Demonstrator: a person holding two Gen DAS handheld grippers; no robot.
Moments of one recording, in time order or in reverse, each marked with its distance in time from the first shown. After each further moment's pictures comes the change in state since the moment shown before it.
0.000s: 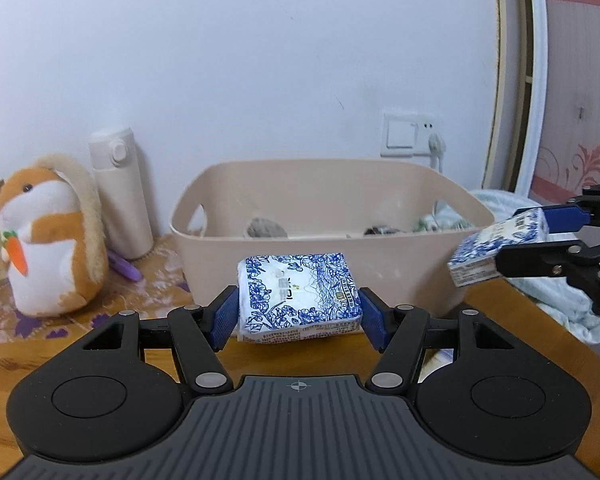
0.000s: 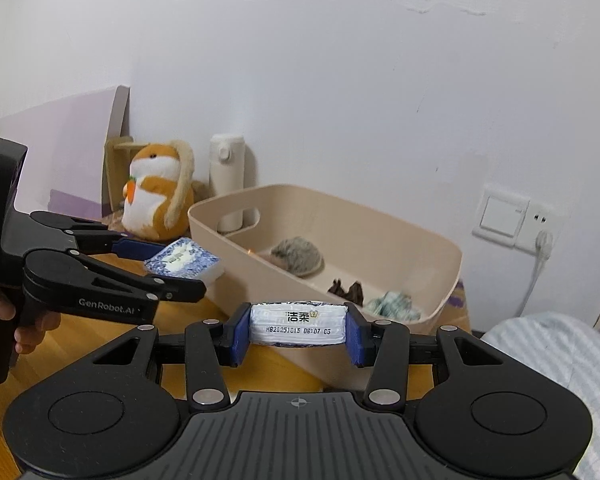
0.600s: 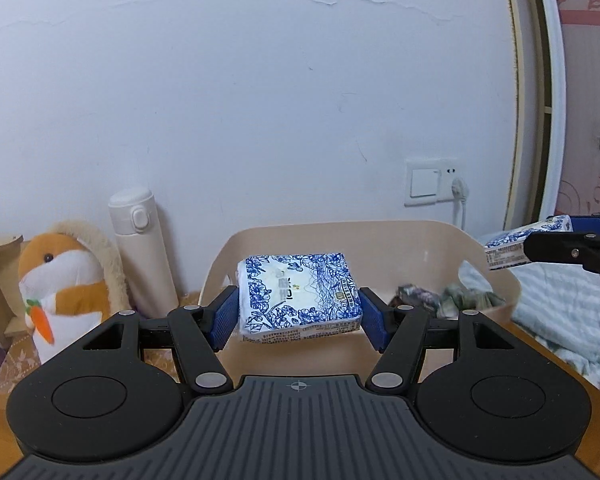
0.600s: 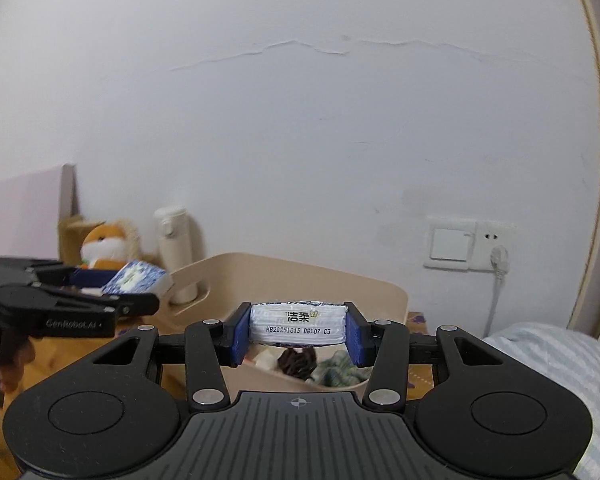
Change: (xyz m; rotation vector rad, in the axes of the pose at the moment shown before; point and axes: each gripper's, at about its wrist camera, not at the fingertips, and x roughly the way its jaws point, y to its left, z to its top) left arm 0.008 0.005 0.046 0.009 -0.092 0.072; right arm -0.003 -0.034 0.024 0.178 -0.140 -0.117
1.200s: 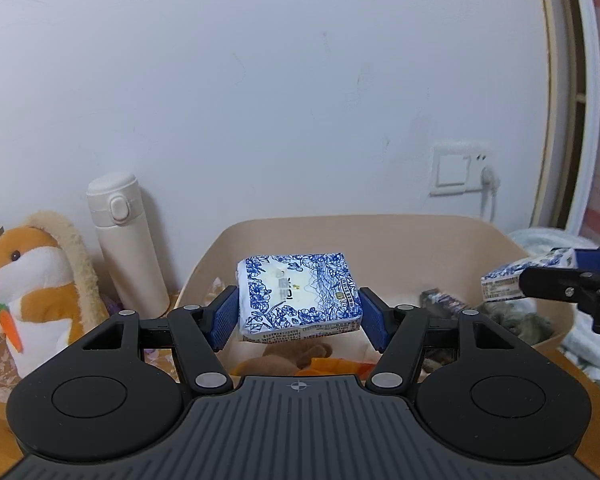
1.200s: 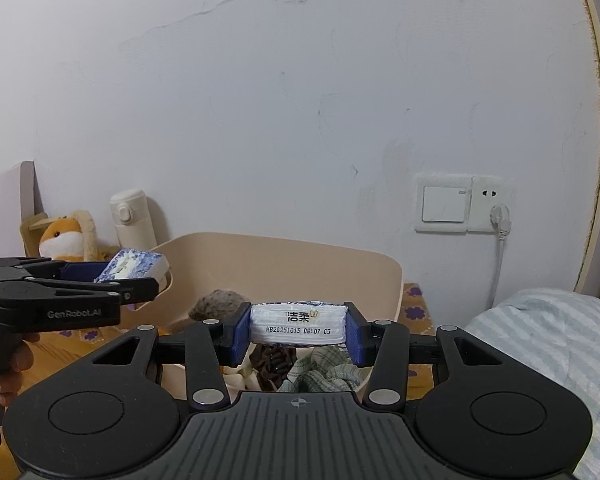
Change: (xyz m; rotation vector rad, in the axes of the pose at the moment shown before) left arm 0.066 -0.010 0.007 -0.009 0.068 0.068; right arm 0.064 -0.014 -0.013 0.068 0.082 -0.037
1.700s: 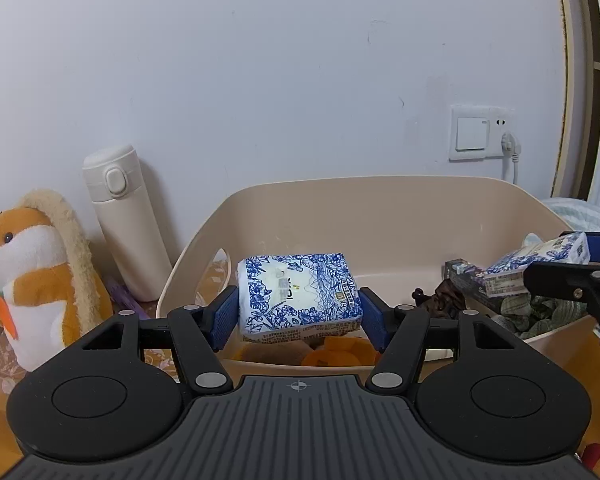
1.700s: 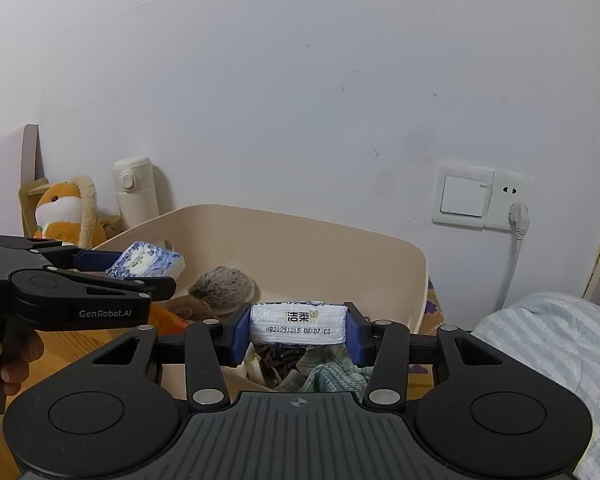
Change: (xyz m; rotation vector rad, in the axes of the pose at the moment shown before) left arm 0.022 -0.002 -0.011 0.022 0.067 0.029; right arm 0.019 0.017 -0.007 -0.079 0.048 -0.006
